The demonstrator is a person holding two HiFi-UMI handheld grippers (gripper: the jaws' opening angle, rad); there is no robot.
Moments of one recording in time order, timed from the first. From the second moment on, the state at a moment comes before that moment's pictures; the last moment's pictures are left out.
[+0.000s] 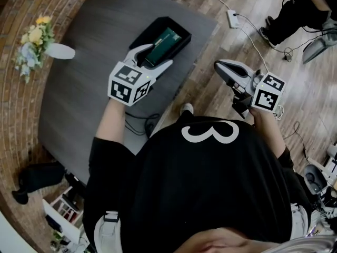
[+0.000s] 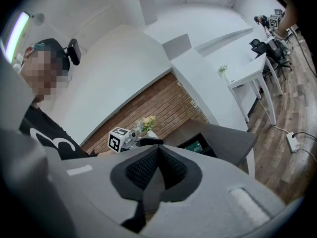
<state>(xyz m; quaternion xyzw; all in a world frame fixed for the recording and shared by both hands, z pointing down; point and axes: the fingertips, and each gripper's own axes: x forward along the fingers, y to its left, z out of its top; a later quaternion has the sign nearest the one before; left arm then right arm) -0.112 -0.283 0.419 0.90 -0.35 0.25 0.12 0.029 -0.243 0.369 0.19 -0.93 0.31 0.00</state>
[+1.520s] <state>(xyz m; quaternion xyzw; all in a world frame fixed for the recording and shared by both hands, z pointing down) -0.042 -0.183 0.331 0.90 -0.39 0.04 0.20 0.007 -0.184 0.331 0.13 -0.97 0.22 0.01</state>
